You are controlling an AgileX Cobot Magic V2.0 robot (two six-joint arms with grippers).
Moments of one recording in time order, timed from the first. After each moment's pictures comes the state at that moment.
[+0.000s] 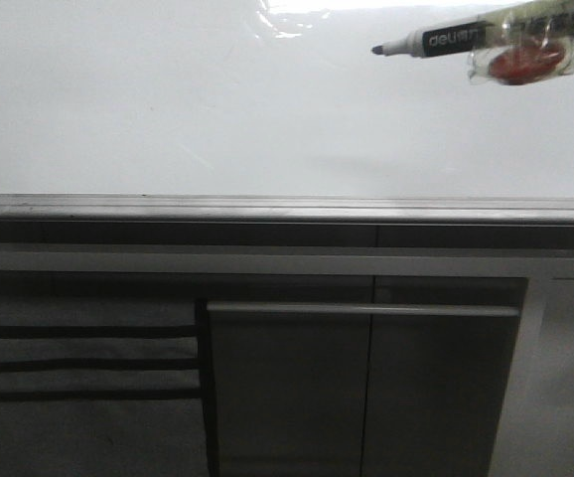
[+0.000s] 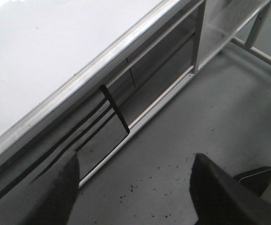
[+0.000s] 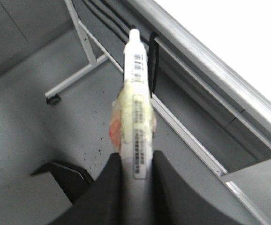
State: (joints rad) left arm -0.57 0.85 -0.87 -0.08 0.84 0.33; right arm 0.22 0.95 -0.86 0.59 0.91 -0.83
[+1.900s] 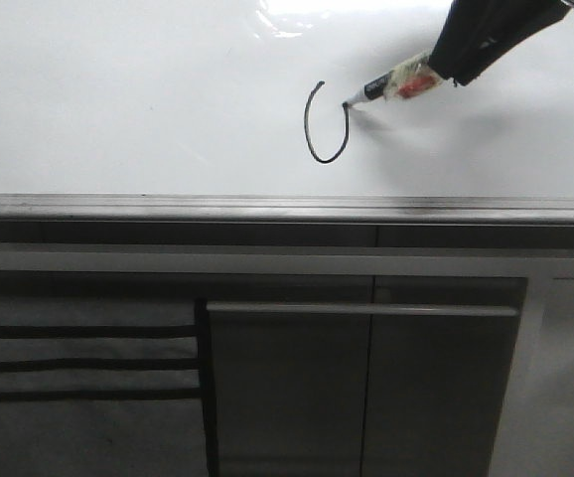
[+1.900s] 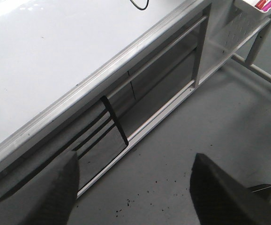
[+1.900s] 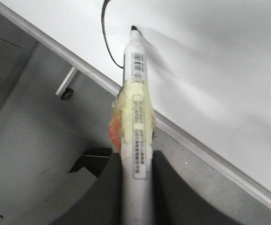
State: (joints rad) left arm -0.57 0.85 -0.85 -0.09 0.78 0.32; right arm 0.15 1.64 -1.52 0.50 1.14 -0.50
